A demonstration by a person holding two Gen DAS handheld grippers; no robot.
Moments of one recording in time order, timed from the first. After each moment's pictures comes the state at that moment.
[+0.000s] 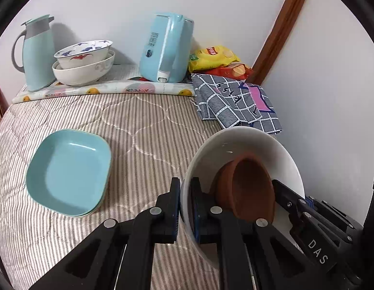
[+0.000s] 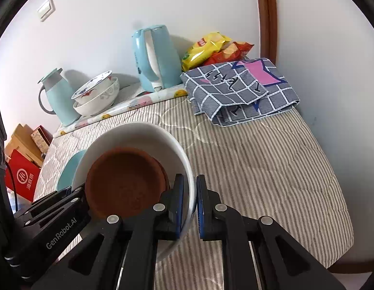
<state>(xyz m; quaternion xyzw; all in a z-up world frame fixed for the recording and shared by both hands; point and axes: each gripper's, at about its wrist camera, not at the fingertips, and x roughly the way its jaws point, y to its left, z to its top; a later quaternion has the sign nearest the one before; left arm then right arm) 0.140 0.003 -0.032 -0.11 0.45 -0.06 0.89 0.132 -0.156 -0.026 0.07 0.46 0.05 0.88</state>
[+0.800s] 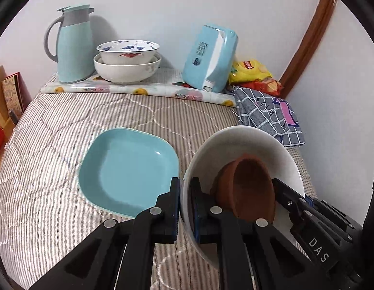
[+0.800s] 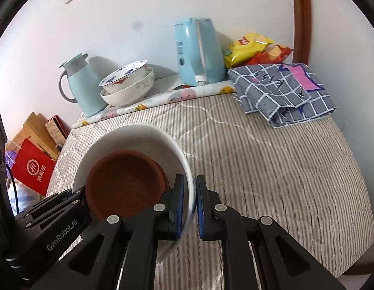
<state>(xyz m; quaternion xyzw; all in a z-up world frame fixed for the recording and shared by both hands) 0.129 0.092 -0.032 -0.13 0.44 -0.01 0.89 0.136 -0.067 -0.030 0.06 0.46 0.10 0.88</state>
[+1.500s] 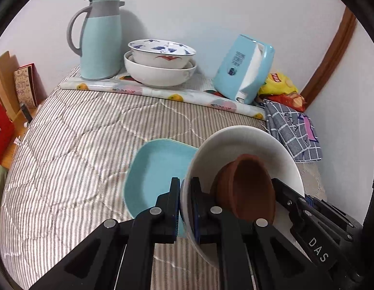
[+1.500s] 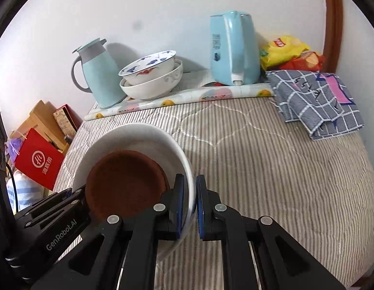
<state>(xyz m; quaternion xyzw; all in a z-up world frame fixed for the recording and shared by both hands) 0.144 0.161 -0.042 -0.14 0.44 0.02 0.88 0.165 0.002 -0.040 0.04 0.47 0.14 0.87</state>
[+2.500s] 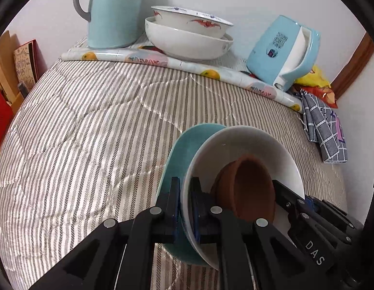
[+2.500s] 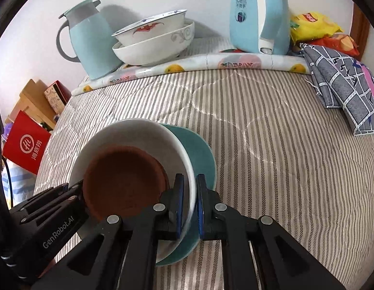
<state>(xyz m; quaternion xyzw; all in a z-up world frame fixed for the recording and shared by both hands) 0.182 0.200 -0.107 -0.15 0.49 0.05 0.86 0.210 0.044 -0.110 0.02 0.53 0.14 0.84</state>
